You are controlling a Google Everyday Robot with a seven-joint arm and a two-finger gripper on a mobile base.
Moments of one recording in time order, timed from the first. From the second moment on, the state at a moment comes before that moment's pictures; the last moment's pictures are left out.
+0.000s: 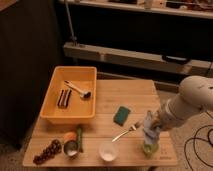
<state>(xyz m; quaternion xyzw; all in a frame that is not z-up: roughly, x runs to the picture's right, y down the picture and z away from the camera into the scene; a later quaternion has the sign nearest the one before) 0.214 0.157 0.600 -0.27 0.20 0.83 0.45</state>
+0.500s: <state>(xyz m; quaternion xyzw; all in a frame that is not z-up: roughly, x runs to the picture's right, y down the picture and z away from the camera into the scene) 0.231 0.179 0.600 -0.26 0.22 0.84 0.43</state>
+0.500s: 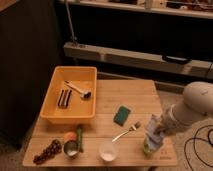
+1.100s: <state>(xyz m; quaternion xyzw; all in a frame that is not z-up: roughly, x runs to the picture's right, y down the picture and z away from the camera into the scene) 0.238 0.208 0.610 -0.27 0.22 0.84 0.42</state>
